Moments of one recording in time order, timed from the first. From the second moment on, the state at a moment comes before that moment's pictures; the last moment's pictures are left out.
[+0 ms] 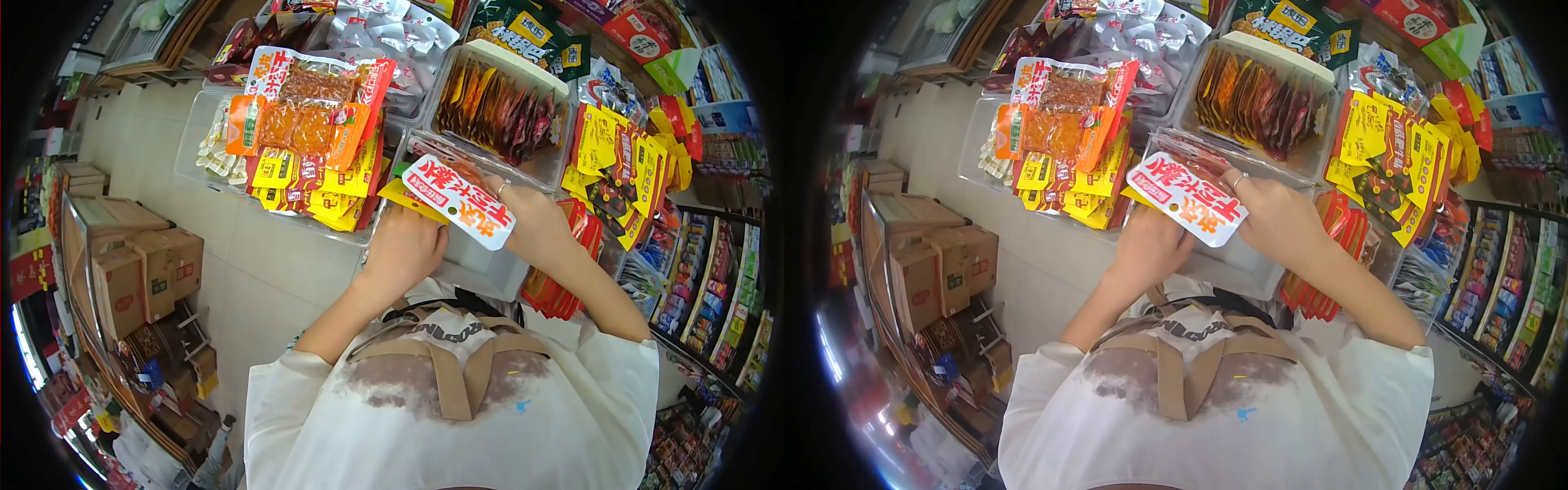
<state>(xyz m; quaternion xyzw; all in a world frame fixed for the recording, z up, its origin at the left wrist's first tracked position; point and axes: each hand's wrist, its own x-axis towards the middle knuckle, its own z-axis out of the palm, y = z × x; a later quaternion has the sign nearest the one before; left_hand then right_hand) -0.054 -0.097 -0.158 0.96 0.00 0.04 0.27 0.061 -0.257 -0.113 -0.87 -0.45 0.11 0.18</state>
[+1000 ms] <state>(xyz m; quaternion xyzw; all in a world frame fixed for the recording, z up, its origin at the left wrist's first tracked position) -0.074 -0.100 -0.157 0.96 0.01 0.00 0.29 0.074 -0.230 -0.155 -0.85 -0.45 0.26 0.12</state>
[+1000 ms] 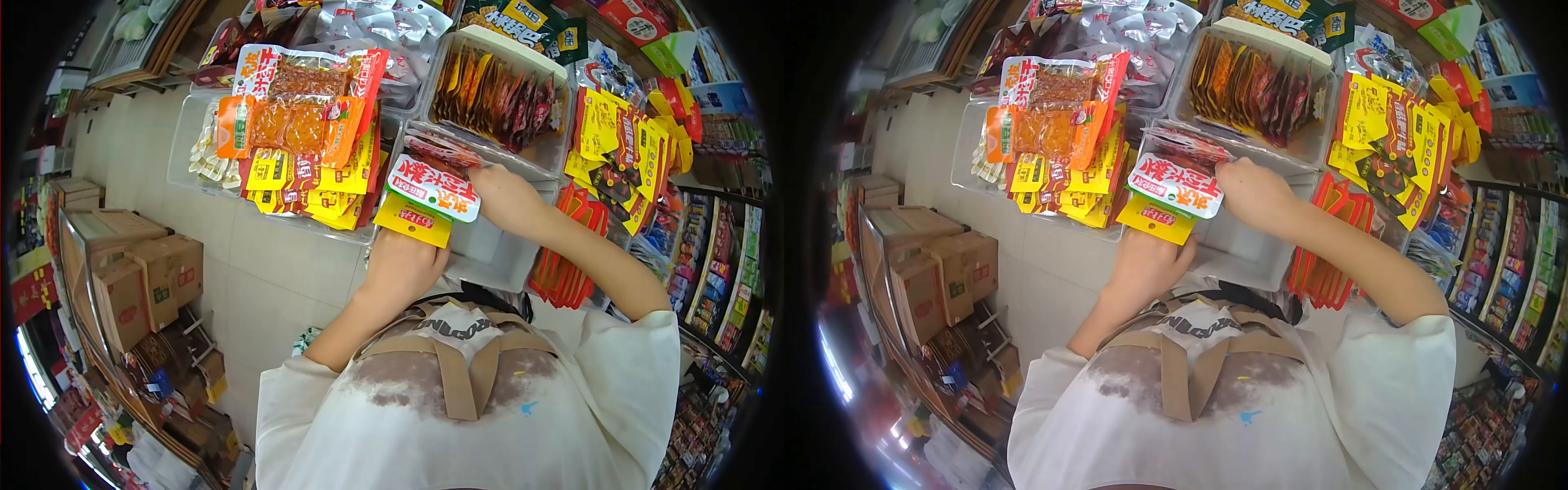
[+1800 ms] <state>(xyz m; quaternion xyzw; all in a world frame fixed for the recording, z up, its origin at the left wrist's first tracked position) -0.074 -0.099 -0.156 0.96 -0.01 0.00 0.29 0.086 -0.239 -0.112 -0.85 -0.33 0.35 0.21</state>
